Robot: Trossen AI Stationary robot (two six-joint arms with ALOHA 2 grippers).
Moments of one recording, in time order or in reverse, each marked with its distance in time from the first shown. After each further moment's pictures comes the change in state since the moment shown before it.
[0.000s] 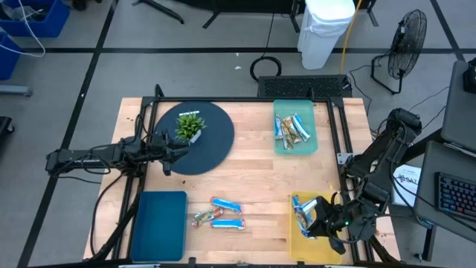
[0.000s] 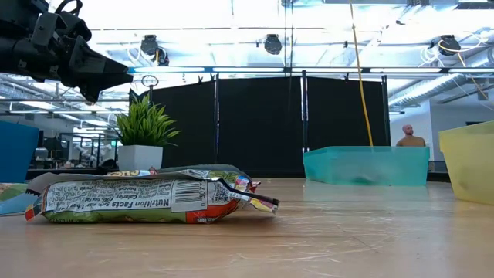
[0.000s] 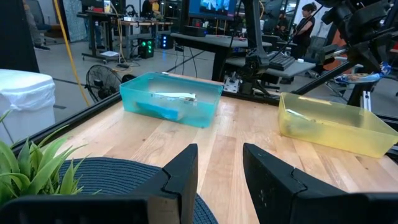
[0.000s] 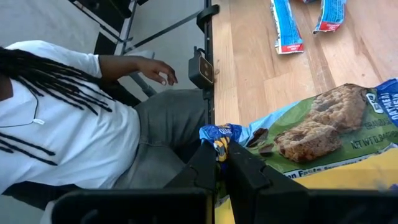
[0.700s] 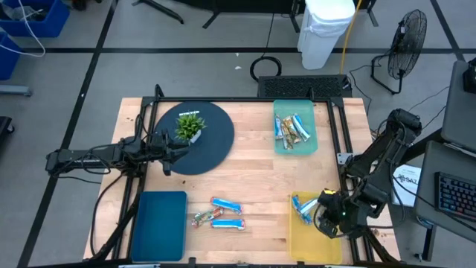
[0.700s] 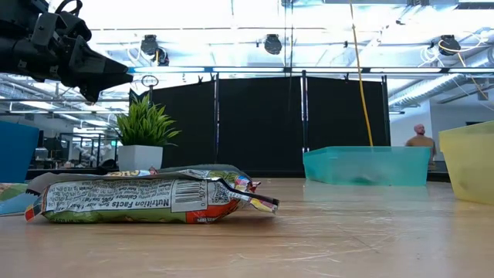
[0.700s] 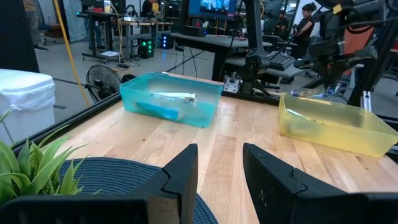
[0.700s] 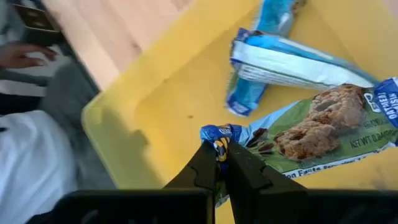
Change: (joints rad) left arm 0.000 0.000 0.000 0.000 0.000 0.000; right arm -0.002 0.021 -0.002 -0.466 -0.216 0.641
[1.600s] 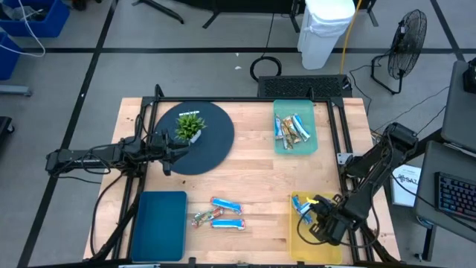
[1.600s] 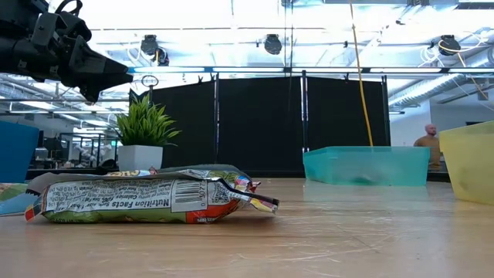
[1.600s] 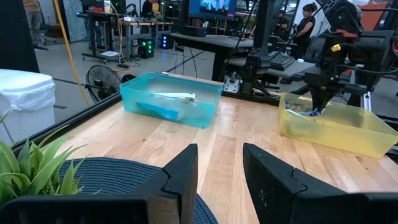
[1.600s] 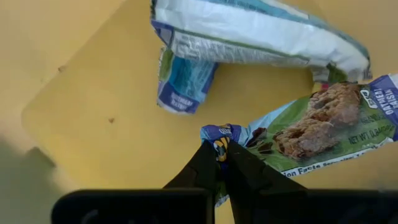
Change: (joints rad) left arm 0.000 0.000 0.000 0.000 0.000 0.000; right arm -0.058 0.258 0.000 -0.041 -0.156 0.017
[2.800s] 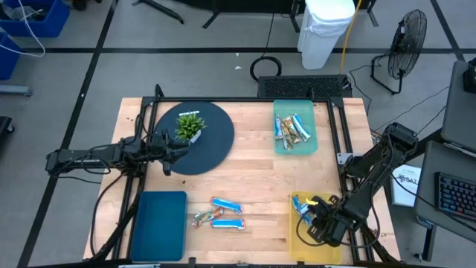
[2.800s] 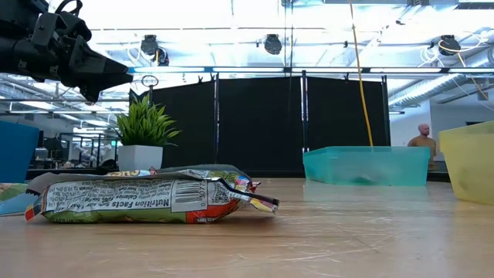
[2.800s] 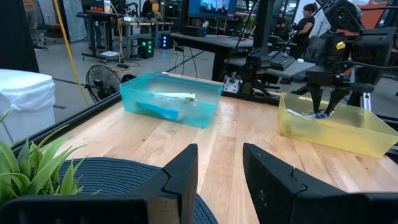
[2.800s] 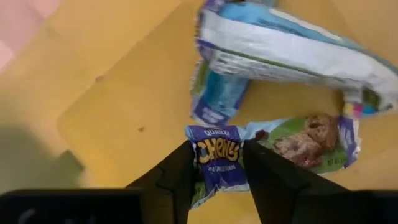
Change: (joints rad) left arm 0.000 0.000 0.000 0.000 0.000 0.000; right arm 0.000 0.000 0.002 0.064 0.064 -0.037
